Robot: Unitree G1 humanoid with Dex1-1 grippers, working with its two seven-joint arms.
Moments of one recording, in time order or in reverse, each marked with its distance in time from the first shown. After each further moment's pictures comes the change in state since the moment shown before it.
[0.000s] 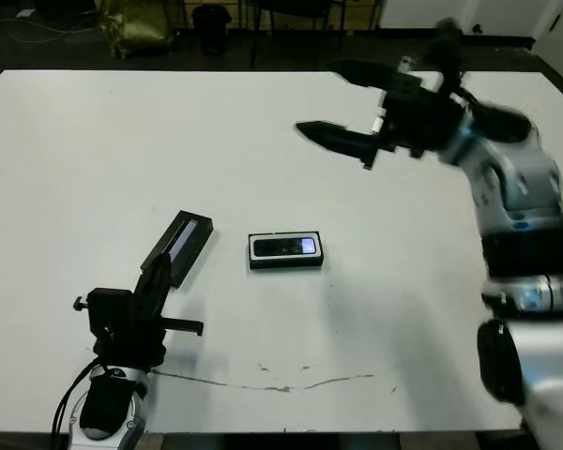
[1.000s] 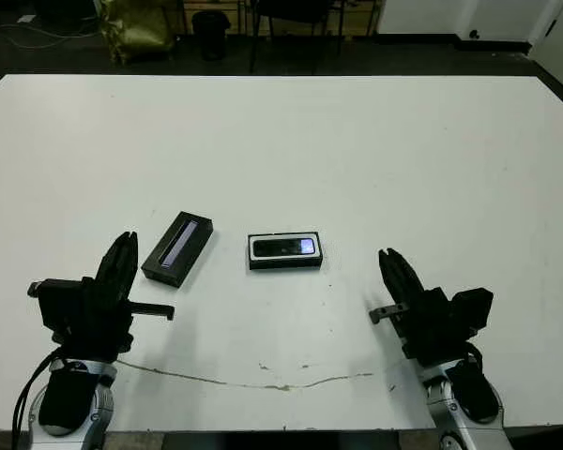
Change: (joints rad) left arm -0.028 0.052 0.101 -0.052 -0.035 -0.016 -0.057; right arm 0.864 0.292 0.137 -0.337 -0.111 -0.388 -0.584
